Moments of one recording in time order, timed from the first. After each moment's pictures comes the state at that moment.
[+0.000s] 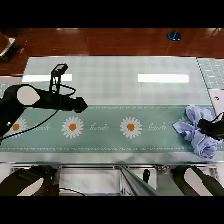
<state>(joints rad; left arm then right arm) -0.33 -1.02 0.87 1.16 -0.98 -1.53 -0.48 -0.96 0.60 -1.71 1.10 1.75</state>
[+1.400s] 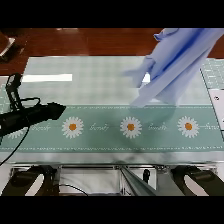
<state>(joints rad) -0.07 -0.56 0.60 1.08 -0.93 -1.51 0.11 -0.91 1.82 -1.20 0.99 1.48</state>
